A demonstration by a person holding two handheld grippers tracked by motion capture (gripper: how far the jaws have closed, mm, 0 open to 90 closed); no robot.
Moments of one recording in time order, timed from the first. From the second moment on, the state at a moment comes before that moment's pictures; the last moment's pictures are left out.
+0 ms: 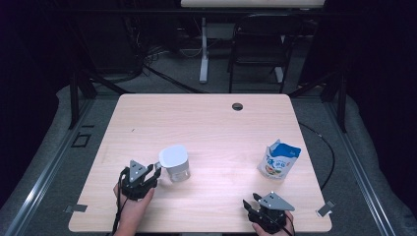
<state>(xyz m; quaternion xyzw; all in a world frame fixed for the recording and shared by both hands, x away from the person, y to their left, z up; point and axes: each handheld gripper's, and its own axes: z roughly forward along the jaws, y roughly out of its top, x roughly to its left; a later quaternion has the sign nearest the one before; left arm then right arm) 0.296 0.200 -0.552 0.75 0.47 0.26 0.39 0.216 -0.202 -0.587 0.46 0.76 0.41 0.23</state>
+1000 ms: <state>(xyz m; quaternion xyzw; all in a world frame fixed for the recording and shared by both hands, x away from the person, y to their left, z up) 0.309 0.201 -0.548 0.75 0.46 0.24 0.41 0.216 -0.201 -0.588 0.46 0.76 0.41 0.22</state>
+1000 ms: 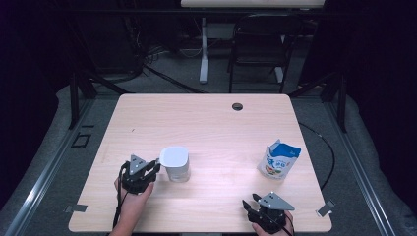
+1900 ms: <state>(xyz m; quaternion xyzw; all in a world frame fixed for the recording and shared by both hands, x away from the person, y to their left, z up) 0.289 0.192 -0.546 0.76 0.44 0.24 0.40 0.216 -0.201 -0.588 0.46 0.76 0.41 0.22</state>
